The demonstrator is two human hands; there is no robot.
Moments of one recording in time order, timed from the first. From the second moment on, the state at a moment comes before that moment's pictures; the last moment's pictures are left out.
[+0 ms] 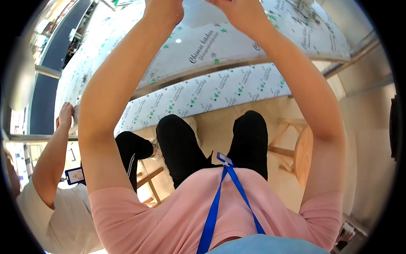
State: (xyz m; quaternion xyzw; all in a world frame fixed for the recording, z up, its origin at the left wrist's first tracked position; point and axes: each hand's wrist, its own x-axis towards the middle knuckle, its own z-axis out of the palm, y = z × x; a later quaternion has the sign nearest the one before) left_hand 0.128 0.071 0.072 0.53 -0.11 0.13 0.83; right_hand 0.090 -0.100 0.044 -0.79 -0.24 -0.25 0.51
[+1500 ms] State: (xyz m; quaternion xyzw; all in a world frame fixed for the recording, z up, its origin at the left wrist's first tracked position) left_hand 0.032 -0.020 0.016 0.75 -0.52 0.40 -0.09; right_hand -0.009 -0.239 -0.023 -0.78 -0.34 -0.51 -0.08
